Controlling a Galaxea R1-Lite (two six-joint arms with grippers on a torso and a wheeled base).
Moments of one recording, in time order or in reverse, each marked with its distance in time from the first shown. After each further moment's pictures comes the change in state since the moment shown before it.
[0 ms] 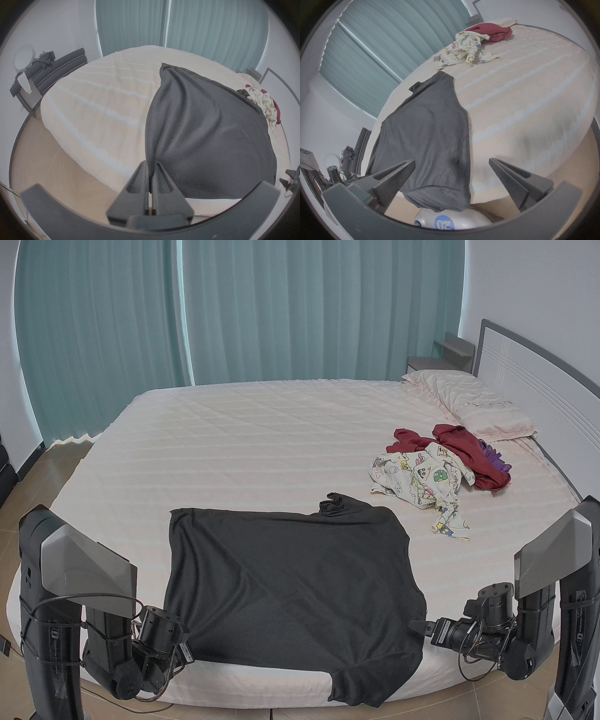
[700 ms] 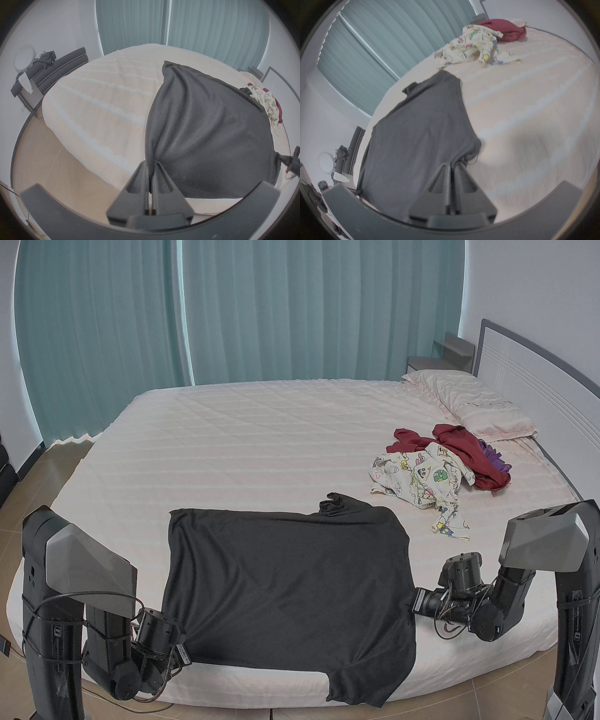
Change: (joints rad) left arm 0.018 0.020 0.020 -0.023 -0.007 0.009; right arm -0.009 0.033 -0.470 0.459 -0.020 -0.052
